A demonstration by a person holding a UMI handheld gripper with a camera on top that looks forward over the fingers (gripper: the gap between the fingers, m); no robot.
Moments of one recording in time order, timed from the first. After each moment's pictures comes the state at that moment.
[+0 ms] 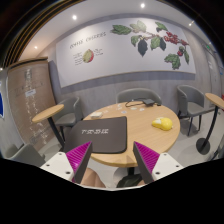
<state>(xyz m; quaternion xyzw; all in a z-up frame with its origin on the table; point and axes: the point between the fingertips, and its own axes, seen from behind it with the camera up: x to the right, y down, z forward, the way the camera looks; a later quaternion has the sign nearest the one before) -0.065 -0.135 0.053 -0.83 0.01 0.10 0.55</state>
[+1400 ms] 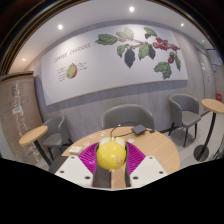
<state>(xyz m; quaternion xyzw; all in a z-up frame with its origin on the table) 0.011 0.038 0.120 -0.79 0.08 0.07 0.60</state>
